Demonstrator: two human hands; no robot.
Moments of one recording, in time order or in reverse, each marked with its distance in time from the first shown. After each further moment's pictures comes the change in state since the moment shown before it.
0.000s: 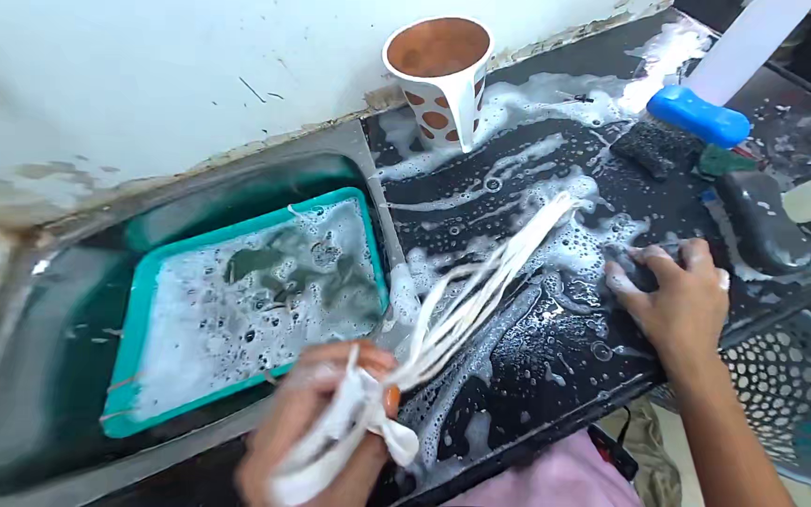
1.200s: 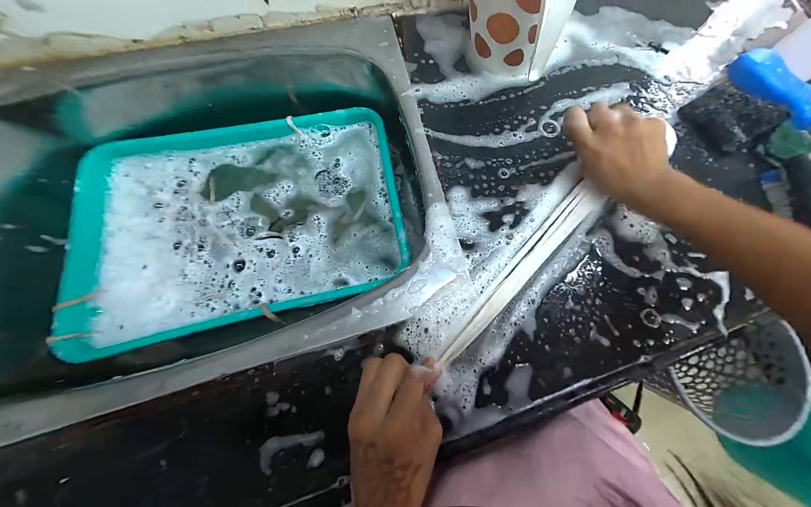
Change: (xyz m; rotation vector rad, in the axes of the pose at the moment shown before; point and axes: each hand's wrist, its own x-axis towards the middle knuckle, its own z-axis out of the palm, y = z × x) left_hand -0.091 -0.055 0.022 0.667 0.124 -0.053; right_hand 0.121 -0.112 0.053 -0.320 -0.238 -0.723
